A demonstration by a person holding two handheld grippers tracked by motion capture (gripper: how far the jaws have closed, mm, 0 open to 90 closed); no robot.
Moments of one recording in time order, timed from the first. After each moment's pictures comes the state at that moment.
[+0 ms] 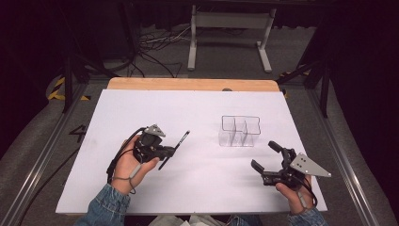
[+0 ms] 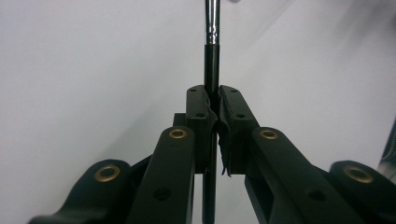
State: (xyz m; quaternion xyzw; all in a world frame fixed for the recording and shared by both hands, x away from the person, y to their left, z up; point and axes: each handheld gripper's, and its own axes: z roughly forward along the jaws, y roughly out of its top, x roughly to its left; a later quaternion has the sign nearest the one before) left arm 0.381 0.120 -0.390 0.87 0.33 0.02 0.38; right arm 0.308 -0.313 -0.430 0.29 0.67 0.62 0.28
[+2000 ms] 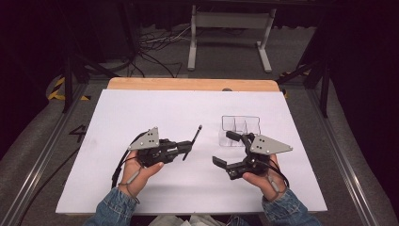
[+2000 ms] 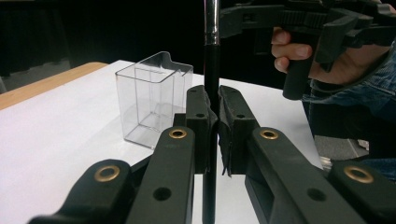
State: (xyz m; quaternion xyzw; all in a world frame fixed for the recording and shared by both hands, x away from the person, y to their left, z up) left arm 0.371 0.109 -0.404 0.76 0.12 0.05 0.64; right arm 0.331 -0.206 -0.371 0.21 0.73 0.63 0.17
